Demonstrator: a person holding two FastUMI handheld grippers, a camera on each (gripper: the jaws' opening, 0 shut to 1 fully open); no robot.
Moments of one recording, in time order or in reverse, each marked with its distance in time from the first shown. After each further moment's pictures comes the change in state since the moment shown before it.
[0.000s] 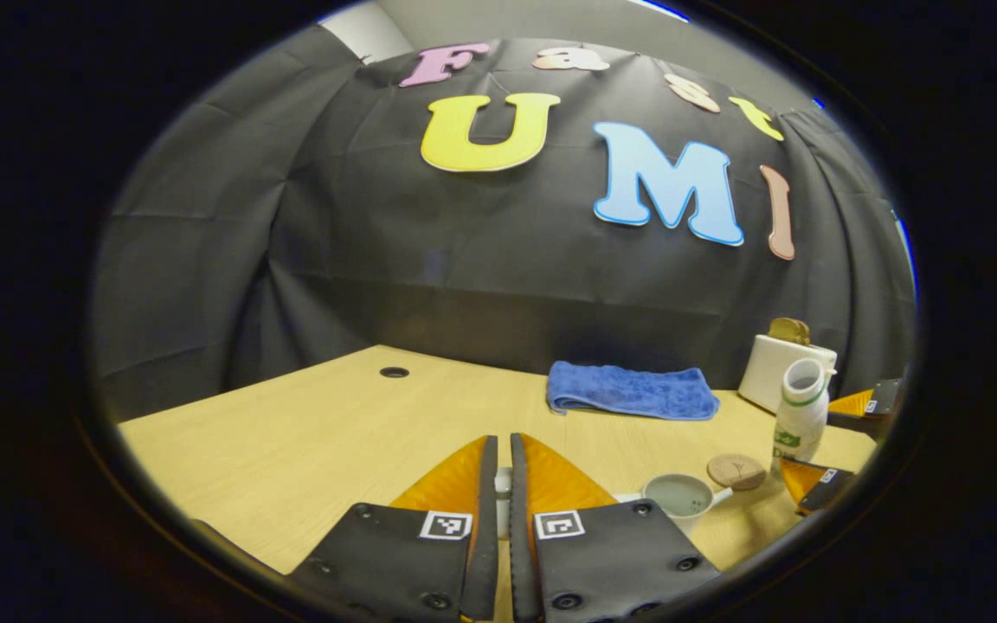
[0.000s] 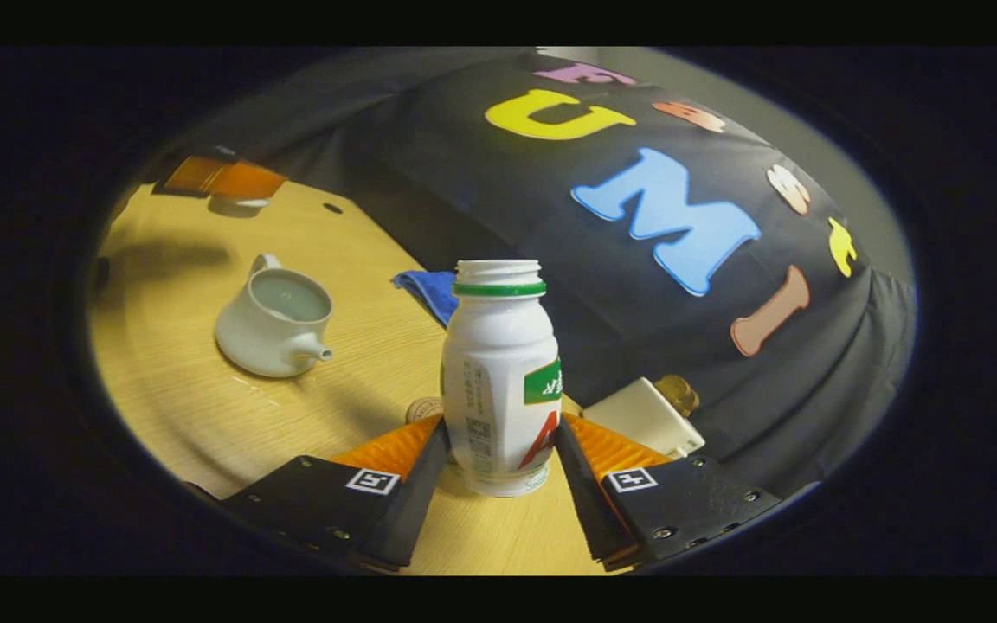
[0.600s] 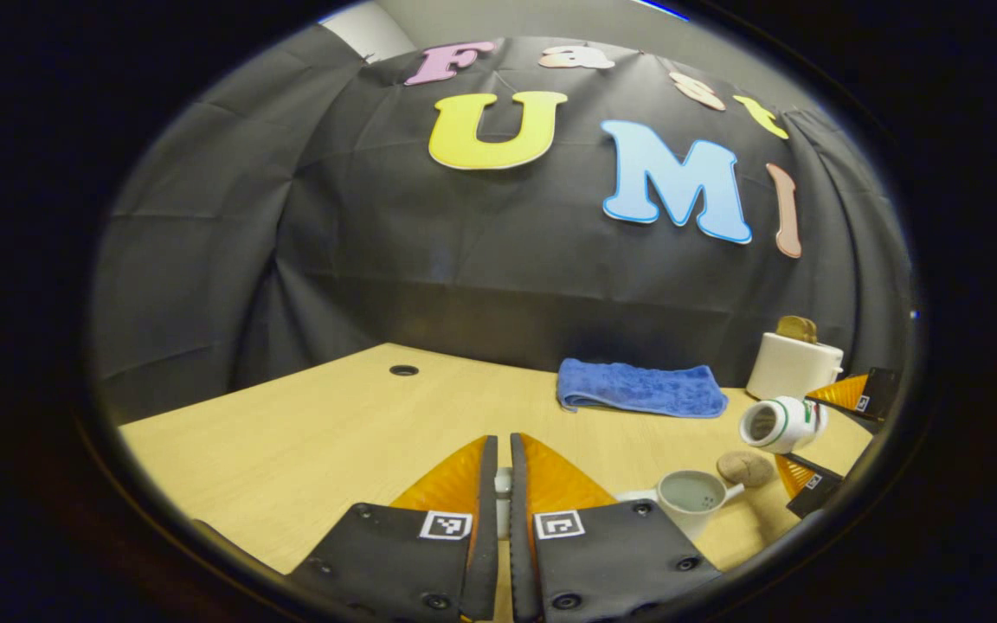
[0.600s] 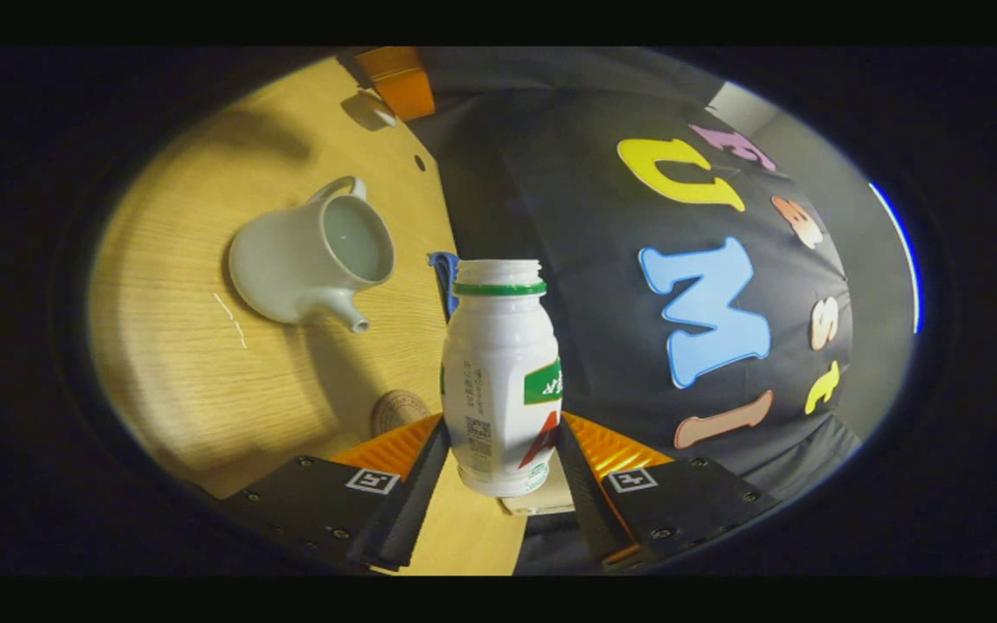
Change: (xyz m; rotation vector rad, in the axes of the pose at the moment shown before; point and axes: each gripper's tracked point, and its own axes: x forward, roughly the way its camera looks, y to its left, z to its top) left arm 0.000 0.012 -0.002 0.007 0.008 0.023; right arm 0.009 -0.007 0.020 -0.493 -0.040 -0.117
